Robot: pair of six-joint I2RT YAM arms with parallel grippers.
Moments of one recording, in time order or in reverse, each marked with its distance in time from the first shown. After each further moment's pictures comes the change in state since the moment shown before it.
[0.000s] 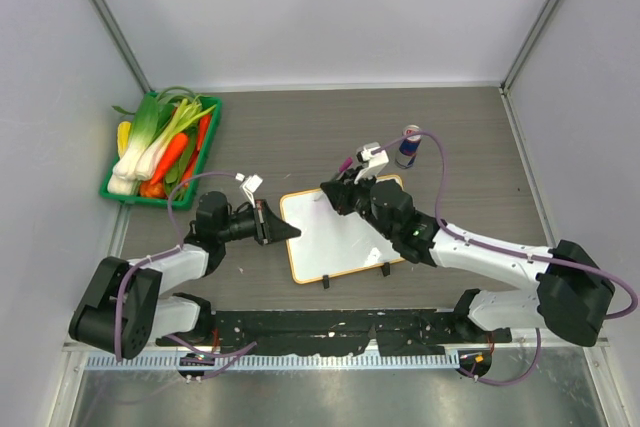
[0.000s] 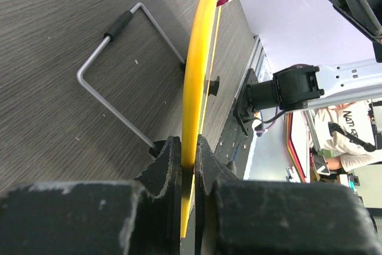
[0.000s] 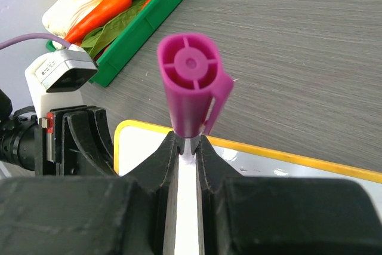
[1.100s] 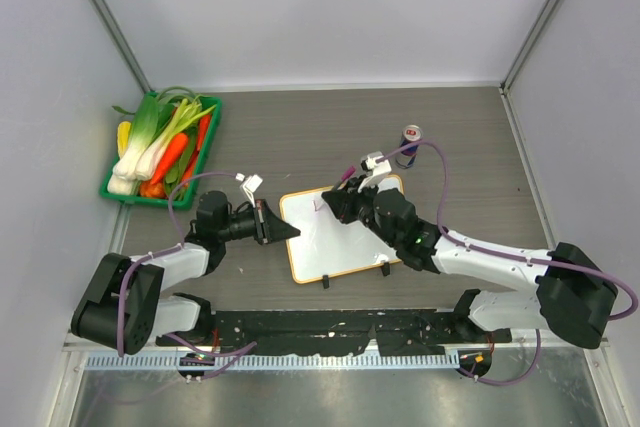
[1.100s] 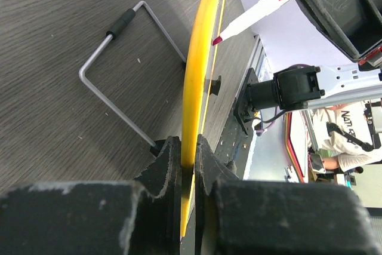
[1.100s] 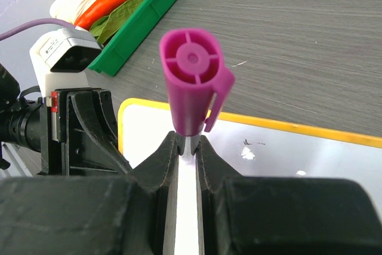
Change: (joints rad) left arm 0.004 0.026 0.004 0.007 0.011 0.000; right arm 0.002 -0.016 -0.083 0.058 -0.013 0.056
